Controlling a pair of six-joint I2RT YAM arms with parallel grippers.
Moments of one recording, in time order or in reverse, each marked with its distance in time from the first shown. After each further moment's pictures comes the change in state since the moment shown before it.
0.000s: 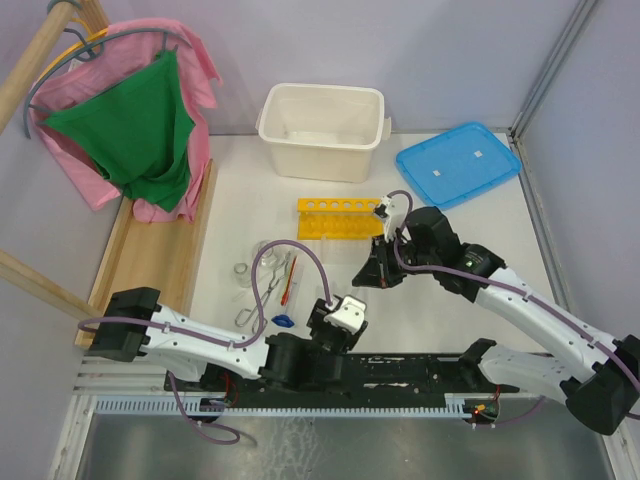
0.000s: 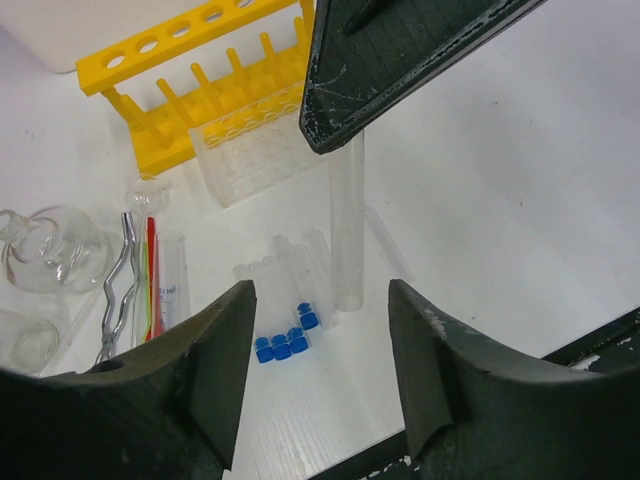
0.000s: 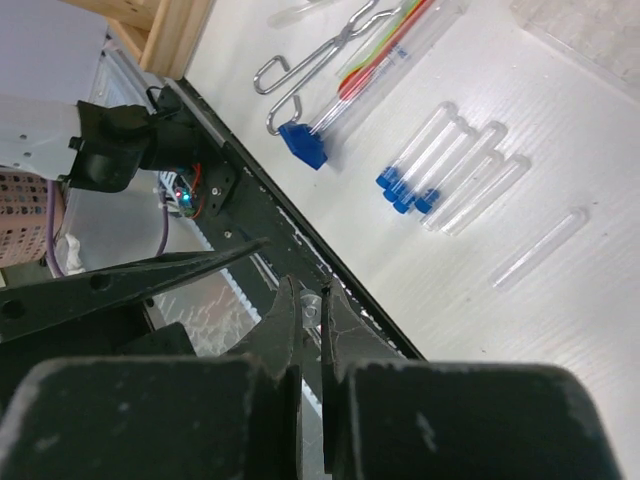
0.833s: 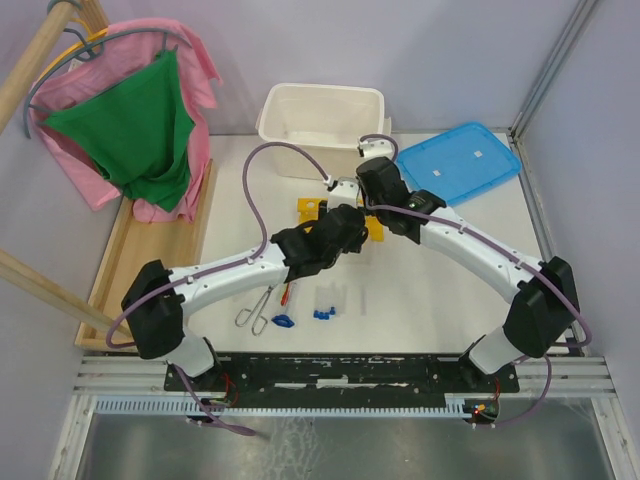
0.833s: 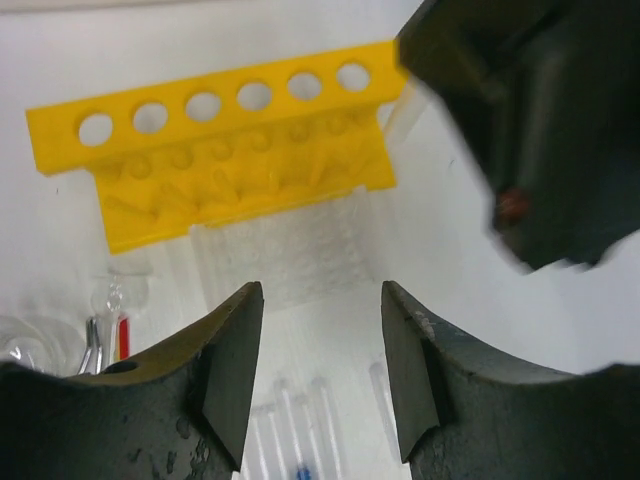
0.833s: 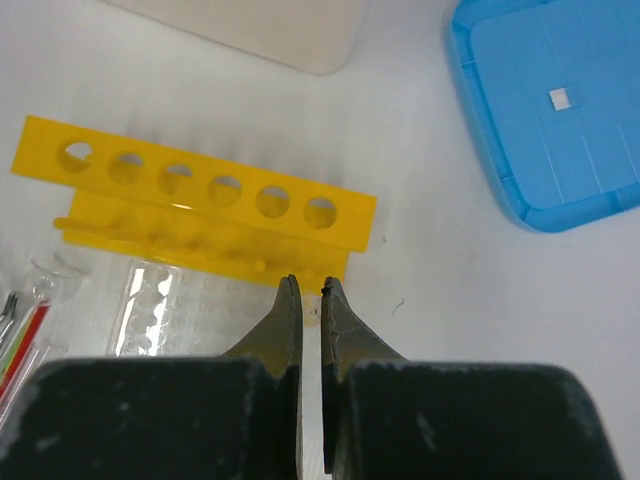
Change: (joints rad) left arm 0.700 0.187 0.393 -0.008 0.650 0.142; right arm -0.013 0.502 0.446 0.019 0.939 -0.284
